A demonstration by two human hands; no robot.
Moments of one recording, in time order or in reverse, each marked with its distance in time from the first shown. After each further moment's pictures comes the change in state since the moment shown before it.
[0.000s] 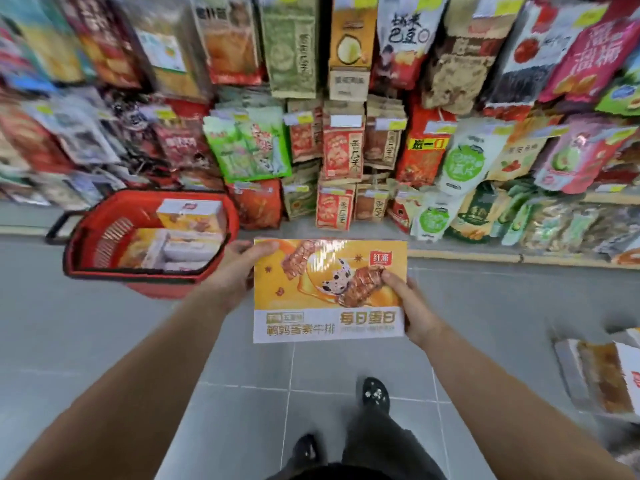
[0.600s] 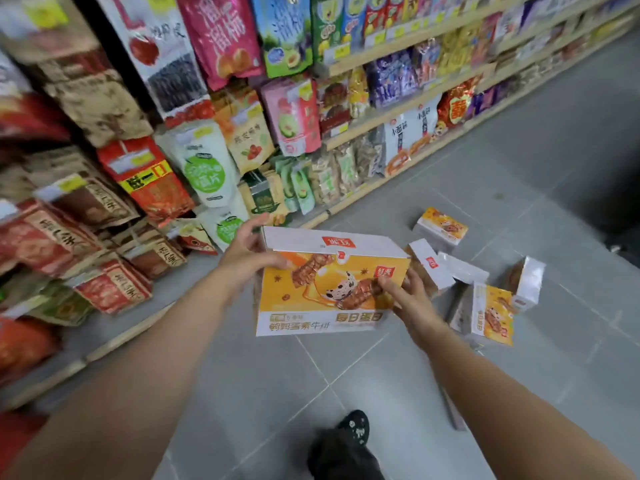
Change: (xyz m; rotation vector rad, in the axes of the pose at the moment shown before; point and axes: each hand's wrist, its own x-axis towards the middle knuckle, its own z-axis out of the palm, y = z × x) left_hand 0.018 -0.035 0.526 0.476 -0.749 0.117; right_hand -0.081 -0.034 -0.434 0.220 0.602 -0.233
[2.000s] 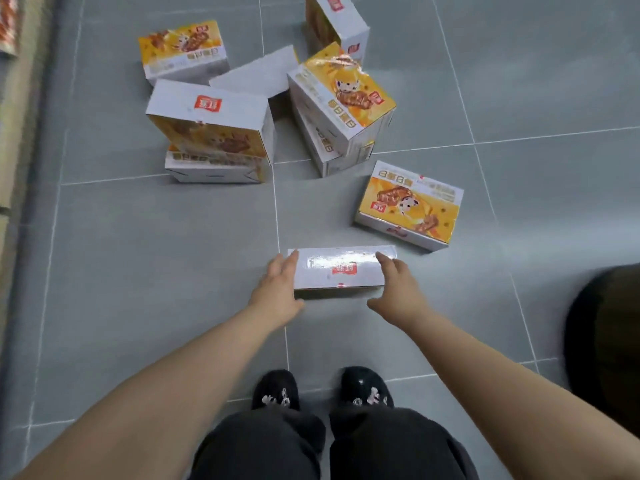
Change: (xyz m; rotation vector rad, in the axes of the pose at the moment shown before) left_hand 0.312 -0.537 0.323 1.552 -1.043 0.264; right_hand 0.171 0.493 -0.196 -0.475 0.673 0.566
